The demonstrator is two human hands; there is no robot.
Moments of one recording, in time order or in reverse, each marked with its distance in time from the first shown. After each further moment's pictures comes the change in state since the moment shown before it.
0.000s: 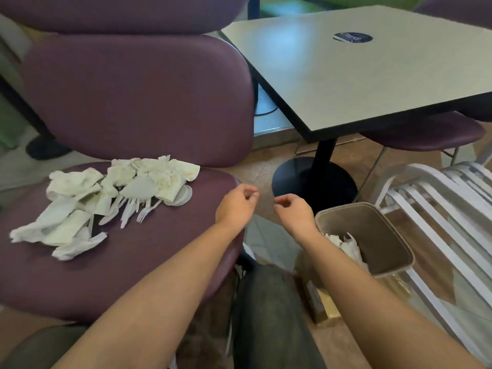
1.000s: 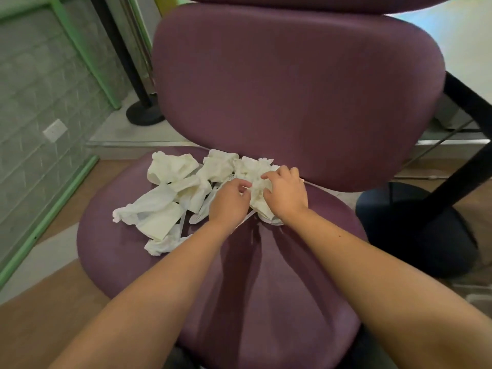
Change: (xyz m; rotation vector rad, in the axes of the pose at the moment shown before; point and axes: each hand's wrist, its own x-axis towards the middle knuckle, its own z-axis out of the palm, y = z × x) left_hand 0.079 -0.178 -0.167 -0.010 0.285 -0.225; right_hand 0.087 -0.151 0.248 -0.695 -0.140 -0.706
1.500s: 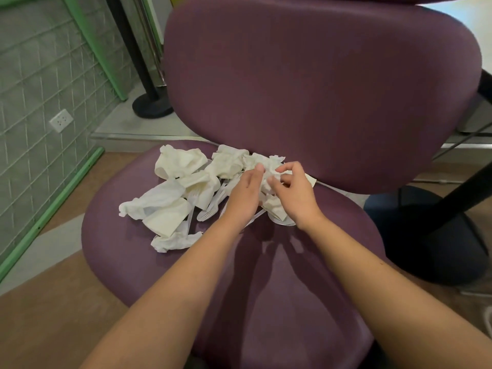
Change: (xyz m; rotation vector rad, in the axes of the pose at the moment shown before) left_hand -0.003 0.014 -0.004 -0.503 -0.104 -0.067; right_hand -0.017 -0.020 -0.012 0.990 0.013 0.221
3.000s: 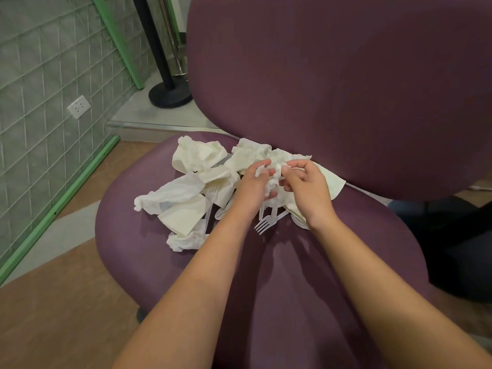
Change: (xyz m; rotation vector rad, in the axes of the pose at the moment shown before) left_hand 0.023 -0.010 -0.025 -0.341 0.056 -0.115; right_hand 0.013 -0.005 0.034 0.236 -0.002 0.053
